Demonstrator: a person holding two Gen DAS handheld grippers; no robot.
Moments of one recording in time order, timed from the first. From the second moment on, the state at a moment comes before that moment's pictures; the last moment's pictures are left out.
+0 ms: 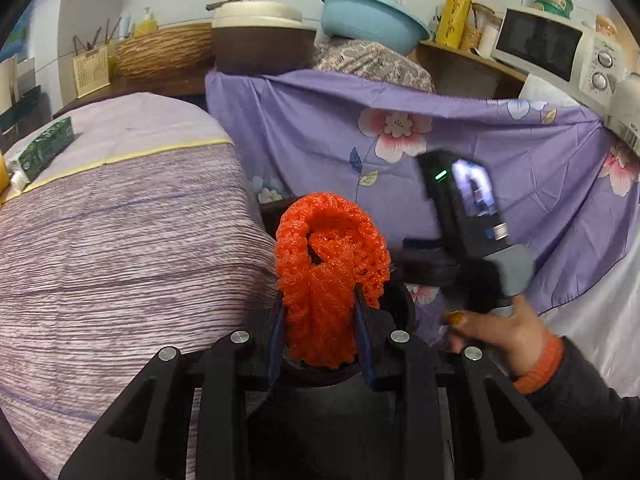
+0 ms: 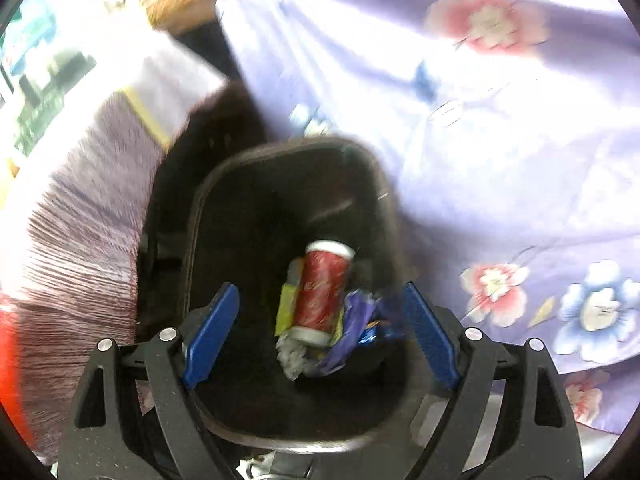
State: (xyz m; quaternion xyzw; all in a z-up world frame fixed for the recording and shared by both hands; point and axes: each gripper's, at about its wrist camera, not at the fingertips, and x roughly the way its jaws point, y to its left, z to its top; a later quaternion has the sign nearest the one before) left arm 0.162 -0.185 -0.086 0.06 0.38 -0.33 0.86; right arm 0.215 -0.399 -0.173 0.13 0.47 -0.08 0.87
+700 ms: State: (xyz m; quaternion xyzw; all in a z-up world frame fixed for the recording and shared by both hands) left arm 0.198 -0.274 -0.187 0.15 0.45 -0.32 0.82; right arm 0.133 -0.464 -0.114 0.19 0.34 -0.16 0.91
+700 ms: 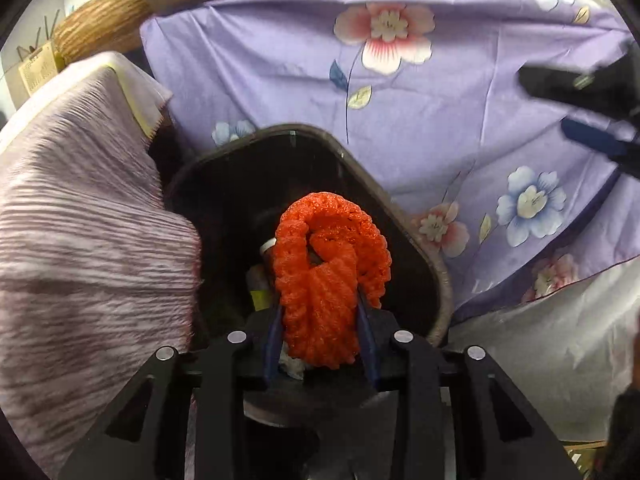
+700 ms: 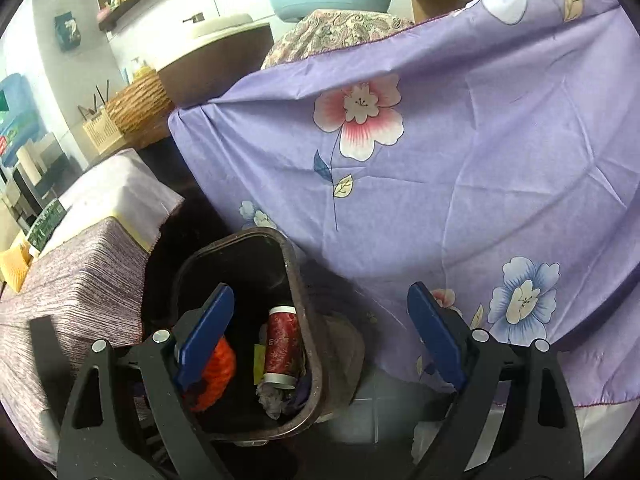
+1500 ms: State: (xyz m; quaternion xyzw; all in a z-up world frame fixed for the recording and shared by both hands) left arm 0.137 -0.229 -0.122 0.13 0.39 -0.36 0.84; right arm 0.135 -0.455 -0.104 0.20 0.32 -0.14 0.92
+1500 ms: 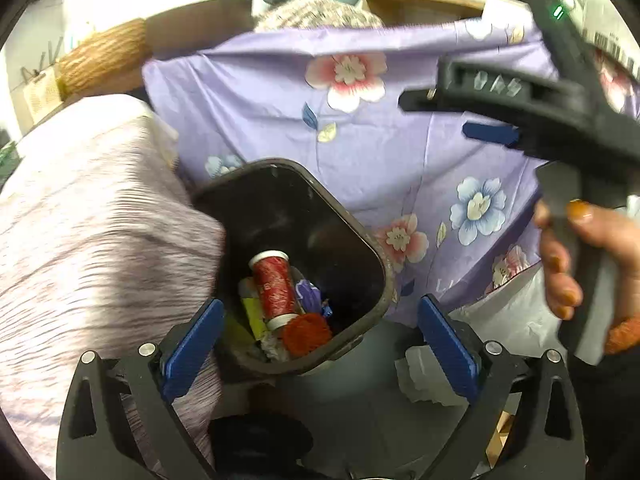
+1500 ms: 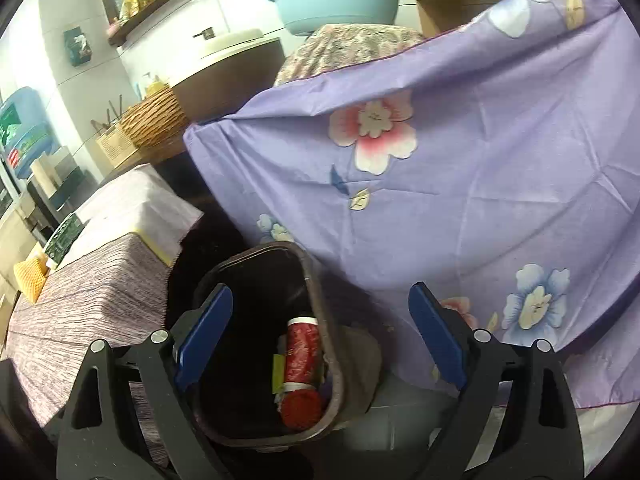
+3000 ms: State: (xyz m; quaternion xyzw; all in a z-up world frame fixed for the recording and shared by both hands) left arm 0.377 0.138 -0.047 -0.09 0.39 -0.04 0.92; right arm 0.272 -0.128 -0.023 0.01 0.34 0.19 0.92
